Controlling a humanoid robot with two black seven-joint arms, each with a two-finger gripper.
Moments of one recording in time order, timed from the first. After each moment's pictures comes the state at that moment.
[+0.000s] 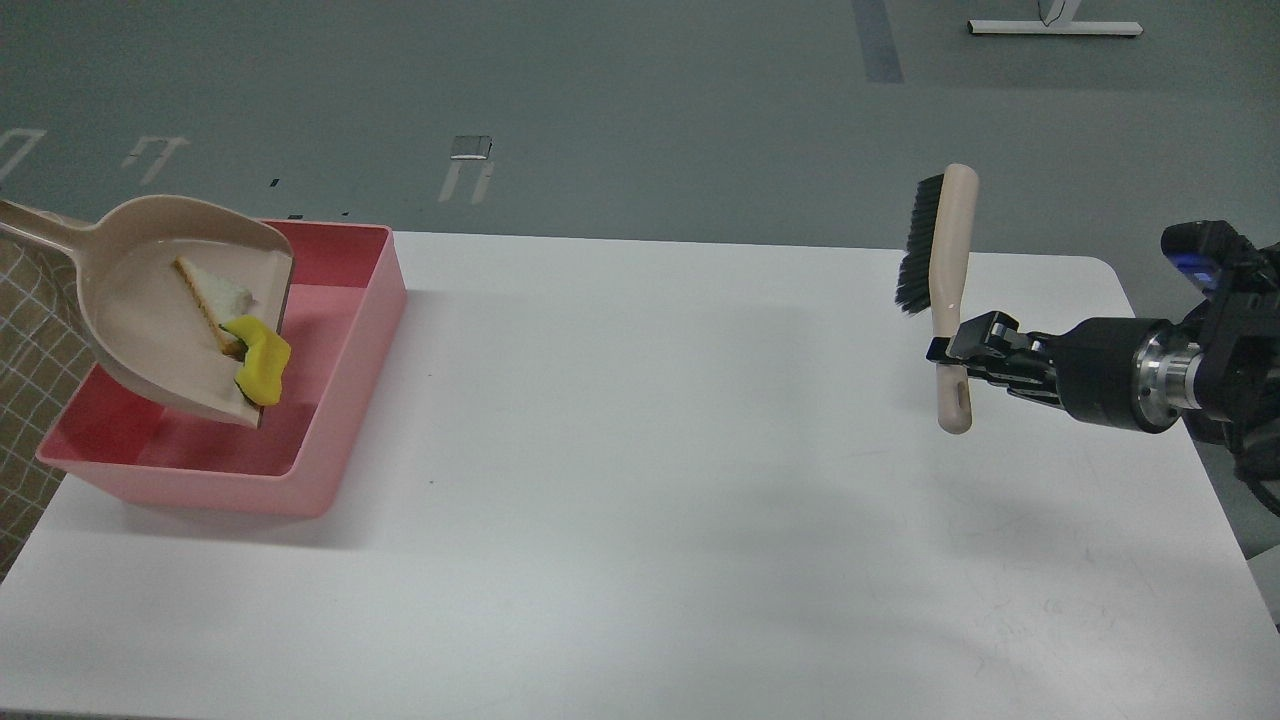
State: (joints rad) left arm -0.24 1.17 -0.85 -1.06 0.86 0.12 -0.49; right arm 0.66 -0.87 0.73 1.59 -0.90 0.49 -0.40
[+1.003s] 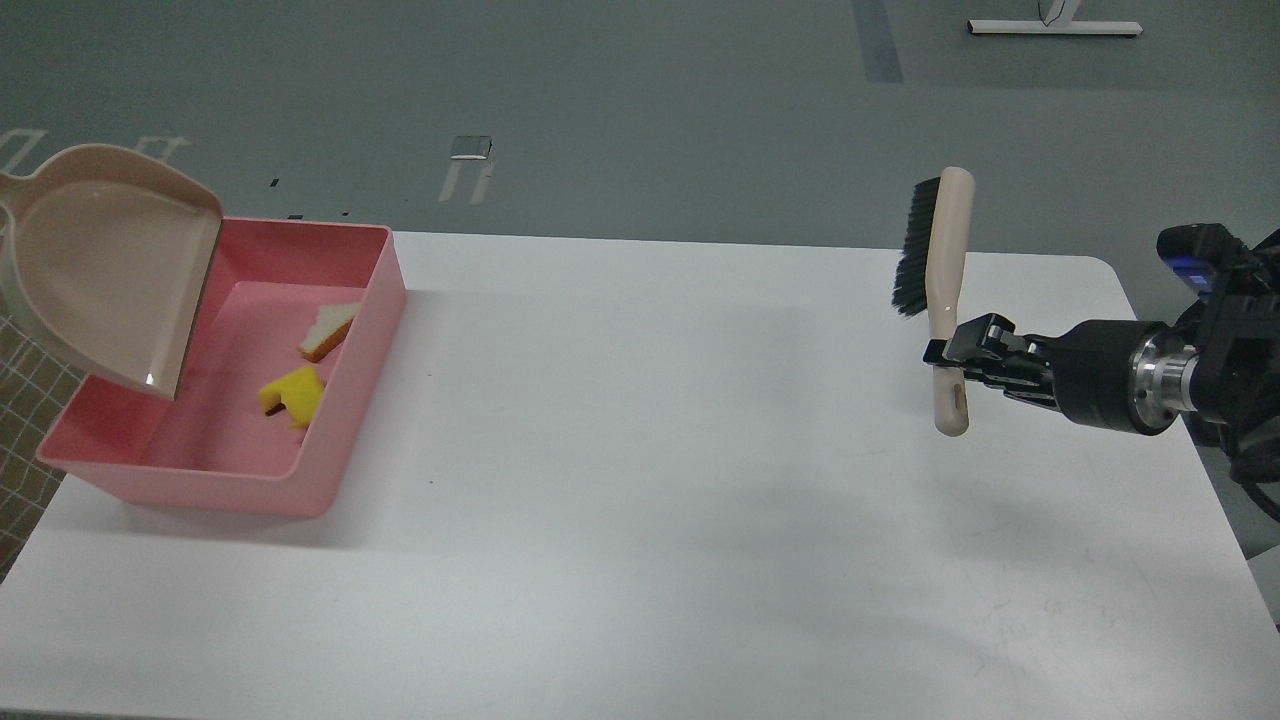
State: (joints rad) left arm -0.29 1.25 -0.86 -1.08 1.01 0.23 -0.49; right arm 0.66 -0.86 0.73 1.59 -0.90 0.49 -0.40
